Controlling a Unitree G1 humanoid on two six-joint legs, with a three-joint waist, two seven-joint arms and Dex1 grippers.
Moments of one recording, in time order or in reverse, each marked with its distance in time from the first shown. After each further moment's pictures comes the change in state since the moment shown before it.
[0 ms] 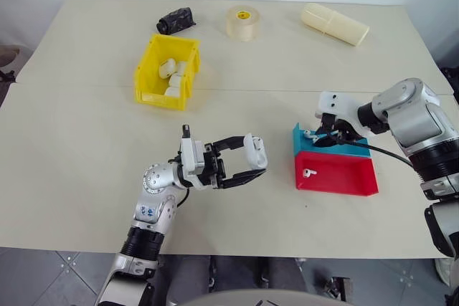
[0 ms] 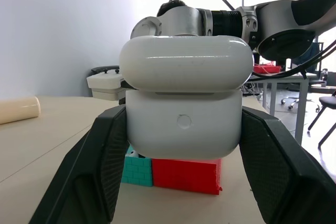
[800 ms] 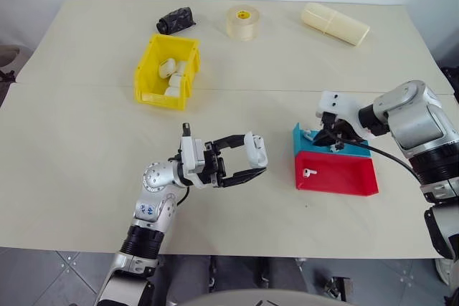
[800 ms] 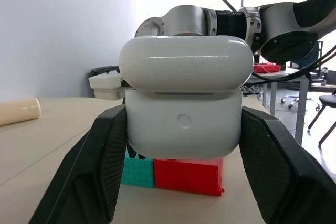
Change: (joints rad) left arm -0.007 0.004 0.000 -0.001 0.000 0.006 0.001; right arm 0.022 -0.002 -0.044 -0.074 0.016 0.142 -0.016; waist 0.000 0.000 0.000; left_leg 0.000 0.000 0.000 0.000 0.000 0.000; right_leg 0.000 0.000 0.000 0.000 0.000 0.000
